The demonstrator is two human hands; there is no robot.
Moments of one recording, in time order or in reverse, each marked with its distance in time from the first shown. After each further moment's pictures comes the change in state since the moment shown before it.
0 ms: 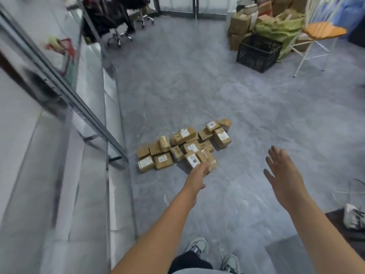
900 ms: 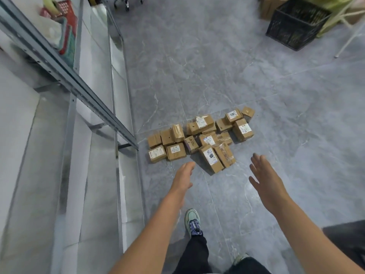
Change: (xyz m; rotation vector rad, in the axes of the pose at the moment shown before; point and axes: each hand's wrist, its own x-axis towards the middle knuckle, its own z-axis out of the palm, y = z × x) left_hand 0.119 0.010 -0.150 -0.045 0.177 -0.106; right_hand 0.123 0.067 0.150 -0.162 -0.087 0.296
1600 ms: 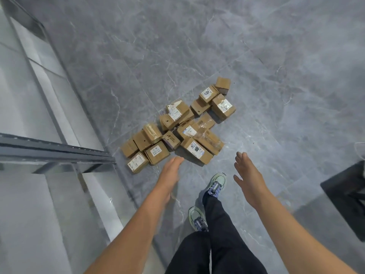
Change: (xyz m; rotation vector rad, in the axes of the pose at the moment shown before) left_hand 0.186 0.078 0.042 0.345 -0.141 -0.119; right_hand 0.166 0.026 -0.004 0.204 0.188 0.236
